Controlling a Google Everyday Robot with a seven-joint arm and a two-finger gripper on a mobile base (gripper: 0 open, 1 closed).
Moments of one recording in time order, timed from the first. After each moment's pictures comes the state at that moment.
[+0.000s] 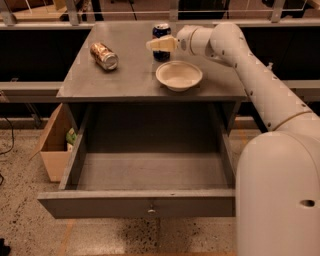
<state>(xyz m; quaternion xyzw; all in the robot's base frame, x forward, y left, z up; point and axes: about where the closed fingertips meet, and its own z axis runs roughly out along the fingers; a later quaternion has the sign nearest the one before) 0.898 -0.037 0.916 -0.28 0.71 0.22 0.60</state>
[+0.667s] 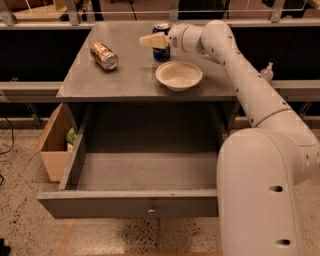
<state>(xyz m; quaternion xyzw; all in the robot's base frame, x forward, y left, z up) 0.917 -0.007 0.915 -0.29 0.71 0.24 0.60</state>
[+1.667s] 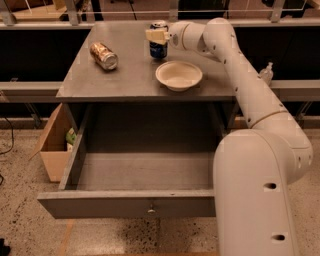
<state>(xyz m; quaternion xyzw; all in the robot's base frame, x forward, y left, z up) 0.916 -0.003 0.927 -0.29 0.69 0.26 0.61</state>
